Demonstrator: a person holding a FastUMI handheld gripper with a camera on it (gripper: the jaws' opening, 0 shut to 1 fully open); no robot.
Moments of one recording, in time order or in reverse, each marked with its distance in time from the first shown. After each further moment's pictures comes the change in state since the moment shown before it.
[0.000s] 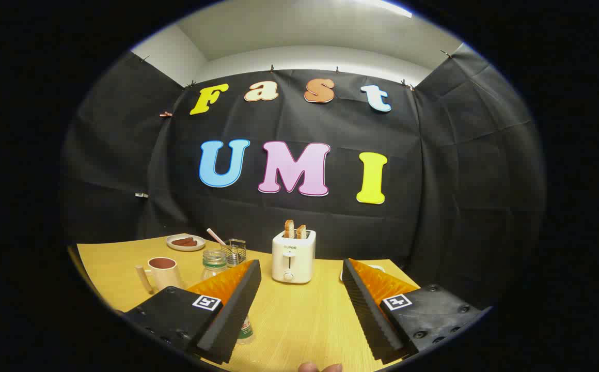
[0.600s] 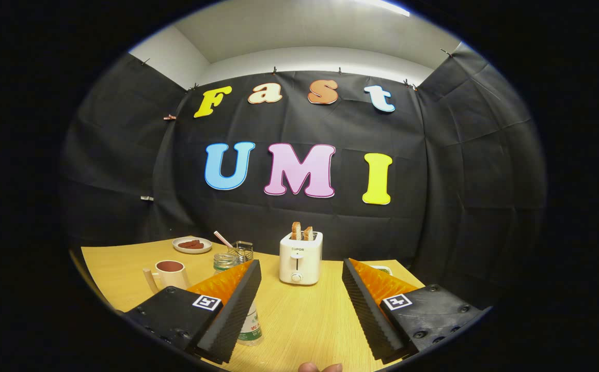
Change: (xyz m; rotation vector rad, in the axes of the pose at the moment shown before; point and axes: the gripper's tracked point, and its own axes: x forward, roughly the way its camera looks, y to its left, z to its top) arm -0.002 0.010 0.006 0.004 -0.024 0.018
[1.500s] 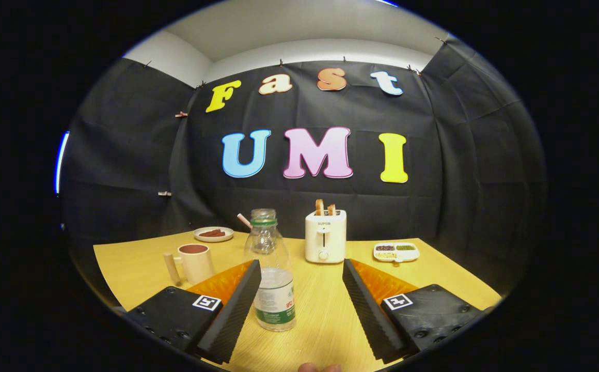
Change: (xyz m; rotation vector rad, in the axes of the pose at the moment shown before) arm -0.020 0.057 -0.077 0.039 0.083 0.097
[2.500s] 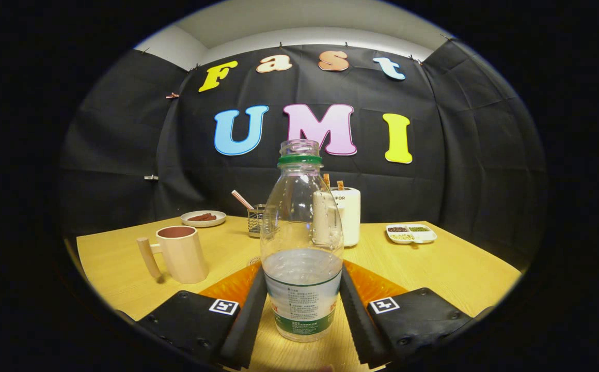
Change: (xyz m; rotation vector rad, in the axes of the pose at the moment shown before) arm 0.066 0.032 -0.050 -0.009 0.069 -0.063
